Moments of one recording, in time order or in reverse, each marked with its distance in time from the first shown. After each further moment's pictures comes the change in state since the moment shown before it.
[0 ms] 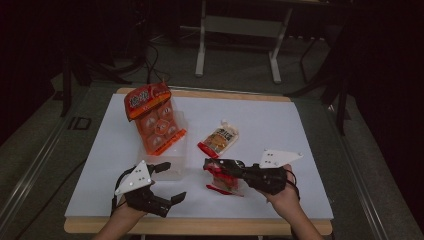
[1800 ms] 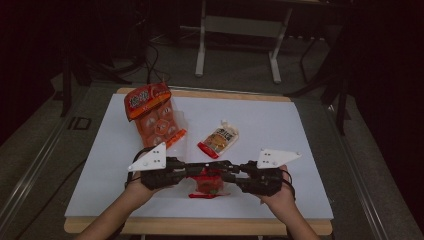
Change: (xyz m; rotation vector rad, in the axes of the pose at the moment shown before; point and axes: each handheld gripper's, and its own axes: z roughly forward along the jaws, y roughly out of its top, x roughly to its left) left arm 0.021 0.045 0.028 -0.040 -0.255 0.160; right arm 0.010 0.011 0.004 -0.074 0.067 0.023
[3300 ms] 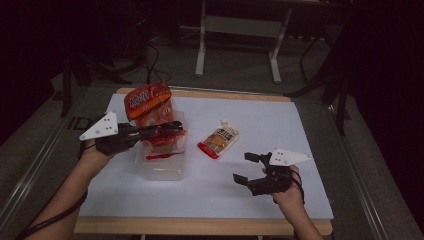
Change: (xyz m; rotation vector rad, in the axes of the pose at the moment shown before) left arm 0.090 -0.012 -0.093 0.067 0.218 0.134; right arm -0.031 -0.033 -0.014 -0.040 -0.123 0.055
